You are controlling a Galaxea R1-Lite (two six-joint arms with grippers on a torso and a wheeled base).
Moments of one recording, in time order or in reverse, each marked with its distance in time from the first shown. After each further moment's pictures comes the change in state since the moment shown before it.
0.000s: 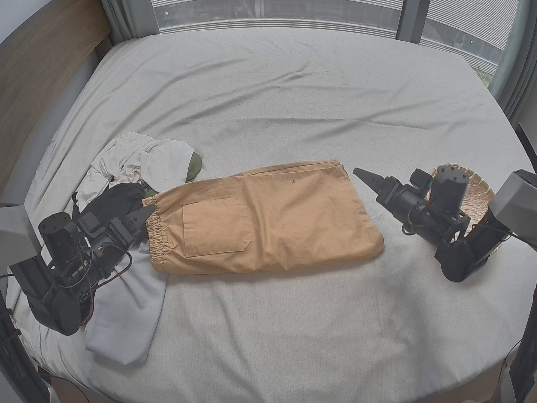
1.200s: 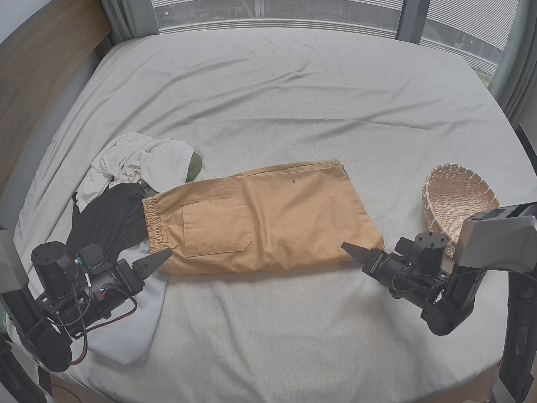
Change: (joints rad) left arm -0.113 -0.121 0.245 0.000 0.001 0.123; right arm 0.074 0.216 0.231 -0.240 -0.085 0.069
